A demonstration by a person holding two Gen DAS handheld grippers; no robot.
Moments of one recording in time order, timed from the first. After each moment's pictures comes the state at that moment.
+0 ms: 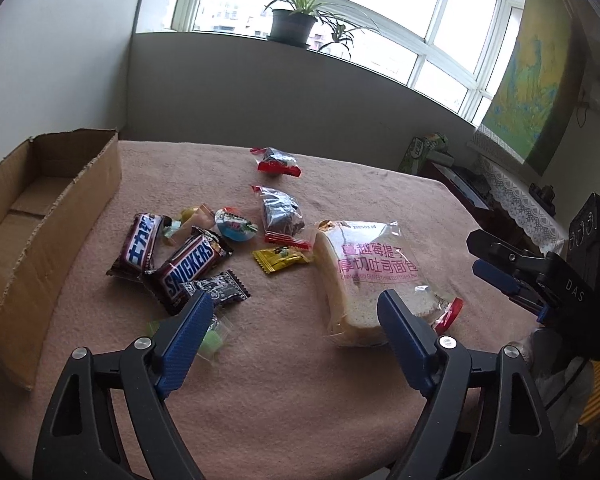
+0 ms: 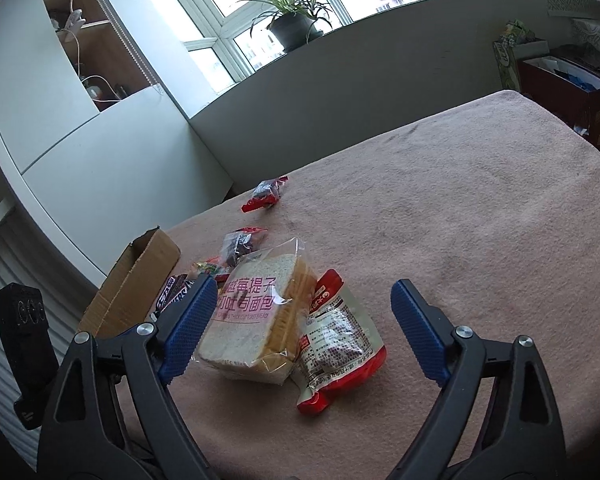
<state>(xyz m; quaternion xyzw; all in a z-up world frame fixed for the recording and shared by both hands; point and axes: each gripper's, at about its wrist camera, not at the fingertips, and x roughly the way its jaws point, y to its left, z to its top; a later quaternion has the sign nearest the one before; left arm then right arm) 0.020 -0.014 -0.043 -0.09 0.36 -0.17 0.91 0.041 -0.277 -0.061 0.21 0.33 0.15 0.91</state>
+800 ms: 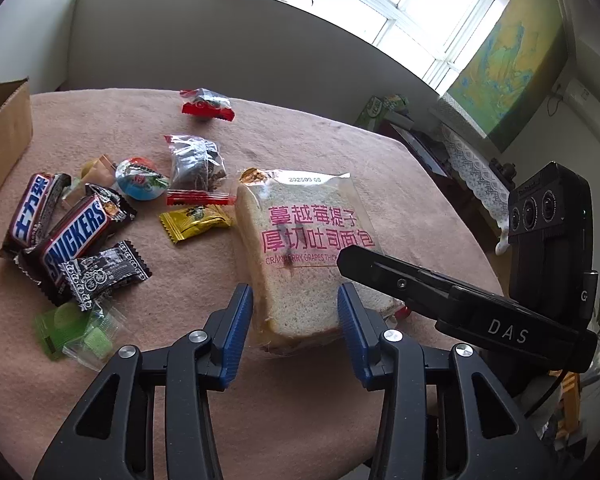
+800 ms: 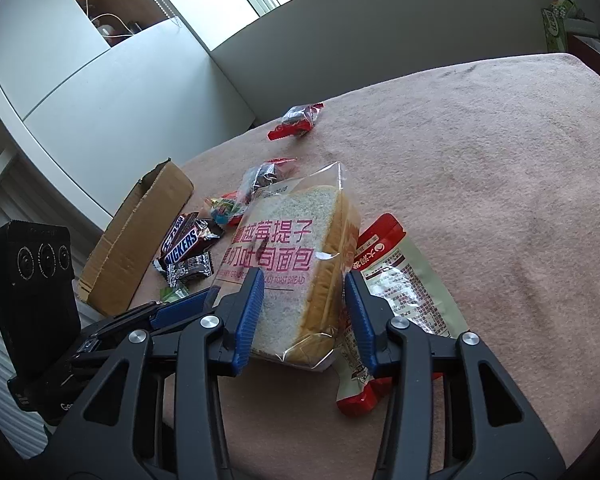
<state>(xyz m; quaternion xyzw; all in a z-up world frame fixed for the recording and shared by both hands) 0.049 -0.051 -0.067 -0.11 0.43 -0.25 0.86 0.065 -0.238 -0.090 0.18 0.41 0.21 0.87</state>
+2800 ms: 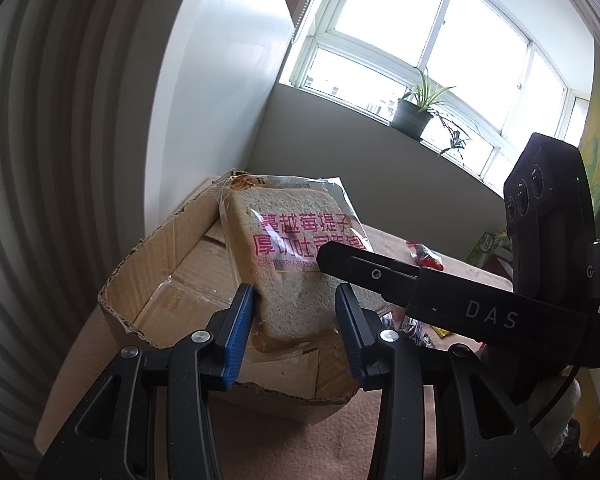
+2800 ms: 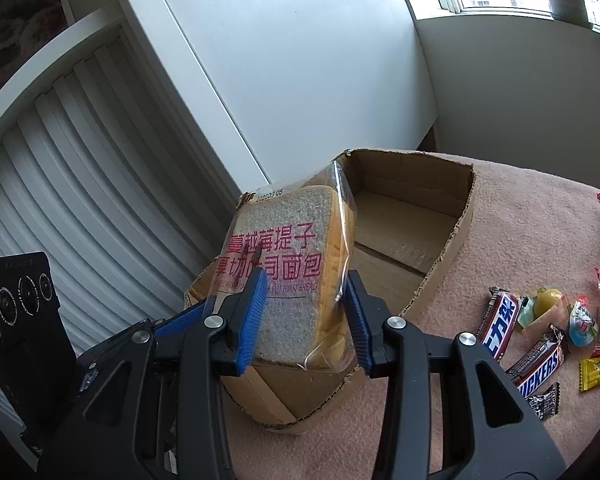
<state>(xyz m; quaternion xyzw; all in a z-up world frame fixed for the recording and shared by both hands) -0.011 0.181 -0.024 -0.17 0.27 -0.02 0.95 0.102 0.075 -0.026 0.05 0.37 0.41 0.83</state>
